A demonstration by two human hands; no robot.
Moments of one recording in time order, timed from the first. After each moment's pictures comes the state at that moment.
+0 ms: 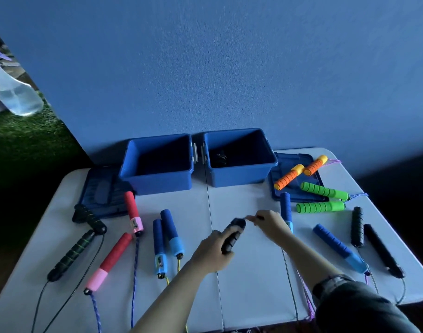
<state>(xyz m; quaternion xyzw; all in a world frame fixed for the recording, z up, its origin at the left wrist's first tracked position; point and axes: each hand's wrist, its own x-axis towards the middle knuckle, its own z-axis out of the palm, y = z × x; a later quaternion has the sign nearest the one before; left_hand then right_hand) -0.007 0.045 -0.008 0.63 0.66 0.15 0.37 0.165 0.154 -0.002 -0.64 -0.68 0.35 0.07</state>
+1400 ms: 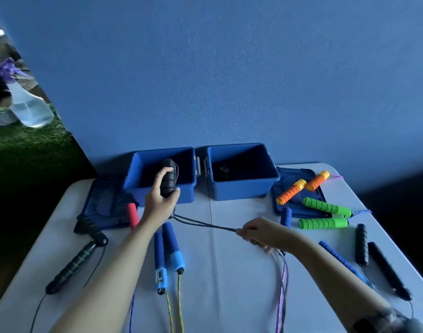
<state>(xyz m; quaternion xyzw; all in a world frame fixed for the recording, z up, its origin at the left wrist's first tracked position) -0.132 0.109 0.061 0.43 0.71 0.52 0.21 0.144 0.142 0.086 -0.47 -0.74 0.48 -0.06</state>
